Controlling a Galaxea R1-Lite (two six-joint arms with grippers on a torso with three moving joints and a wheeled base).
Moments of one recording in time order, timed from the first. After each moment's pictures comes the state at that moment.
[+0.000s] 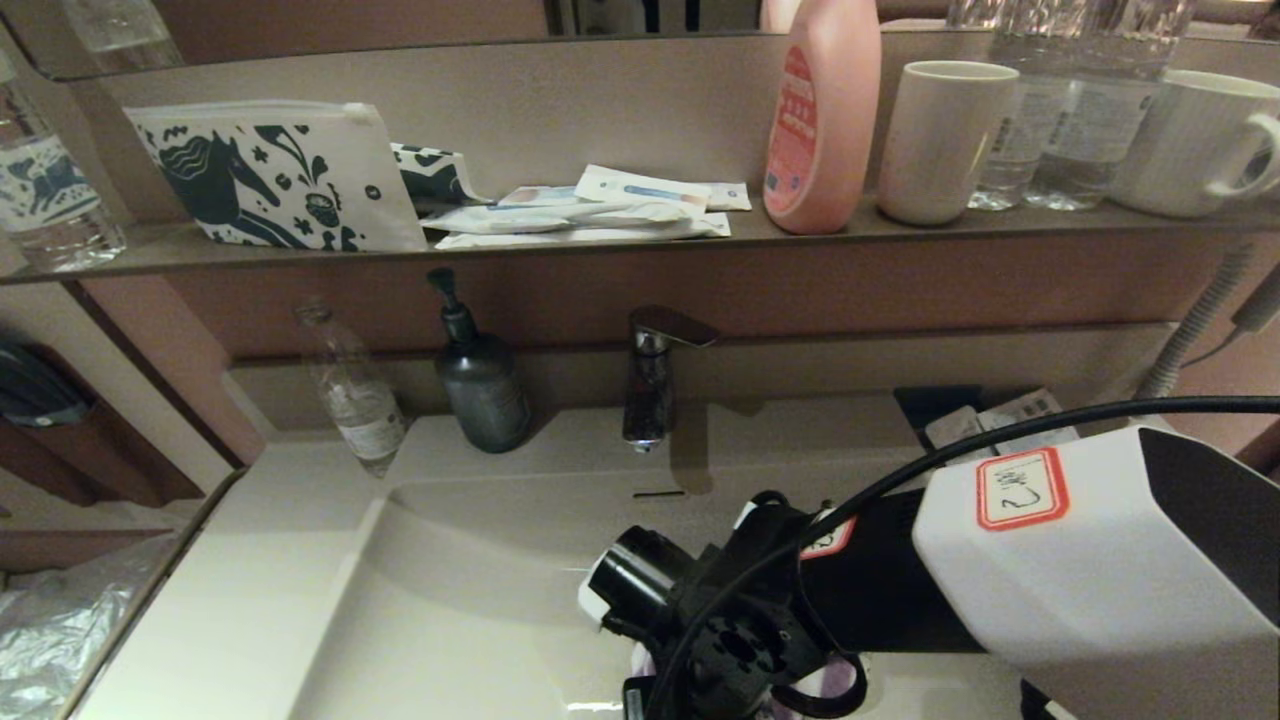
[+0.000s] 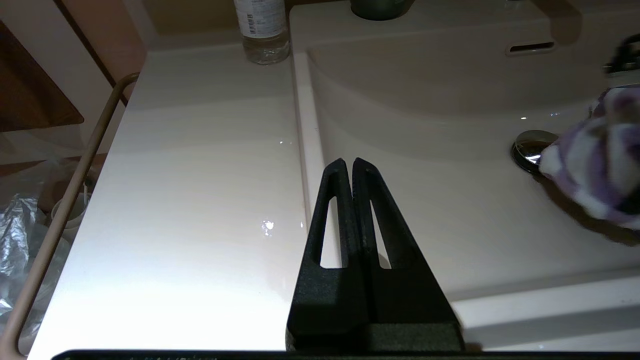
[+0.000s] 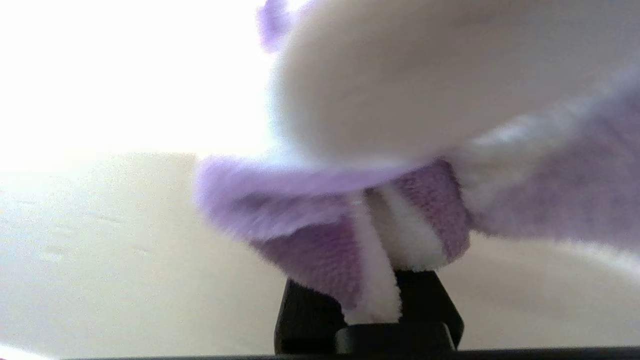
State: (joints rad) left arm 0.00 0.00 -0.03 0.09 -0.03 0.07; right arm 0.98 2.30 -1.60 0.59 0.04 0.81
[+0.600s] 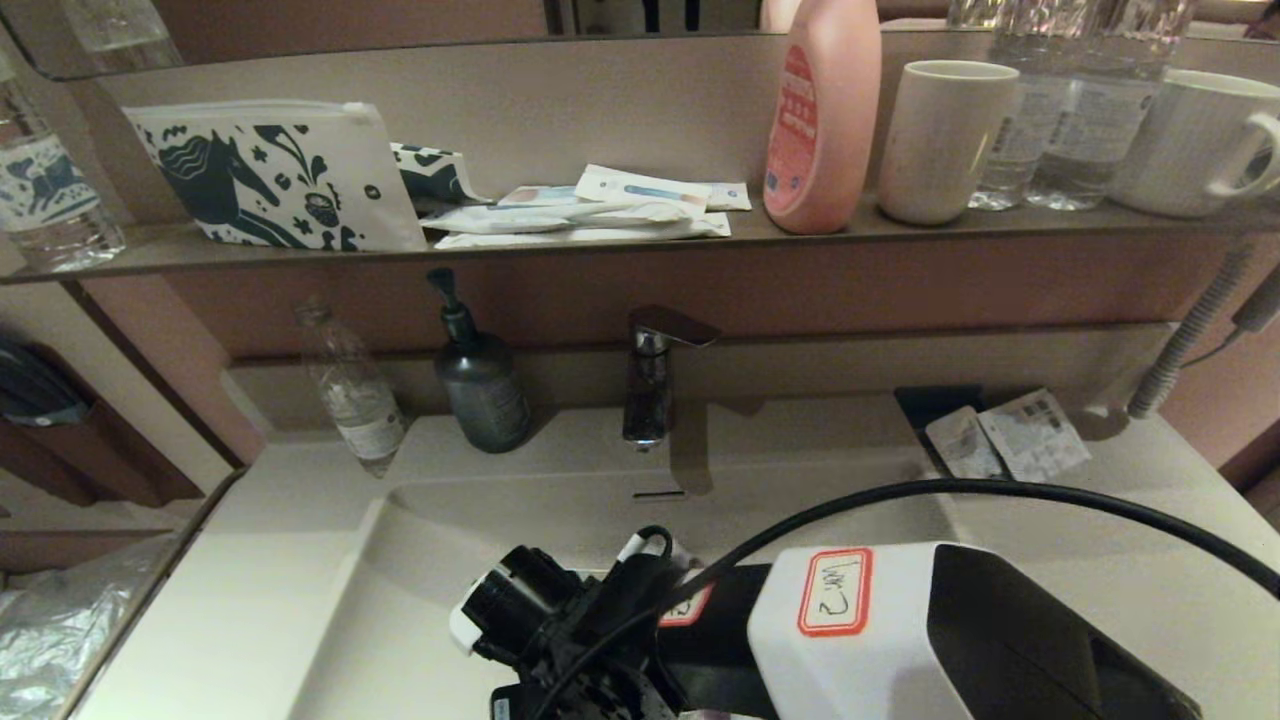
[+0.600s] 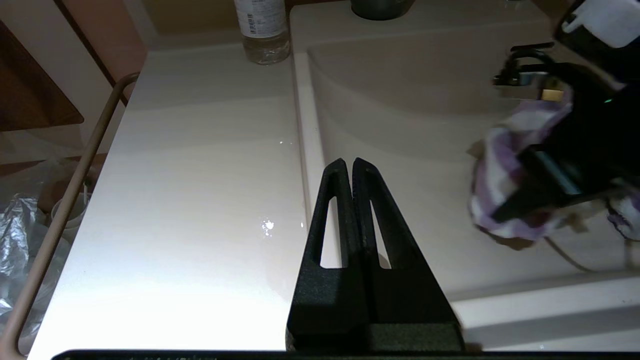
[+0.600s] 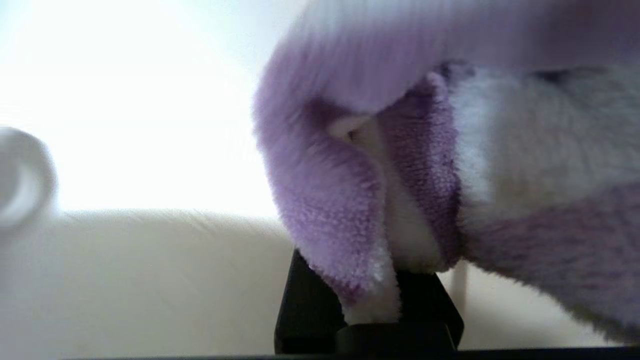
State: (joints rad) left arm 0.00 0.00 -0.03 0.09 -0.03 0.07; right arm 1.07 2.54 -1.97 0.49 0.04 0.74
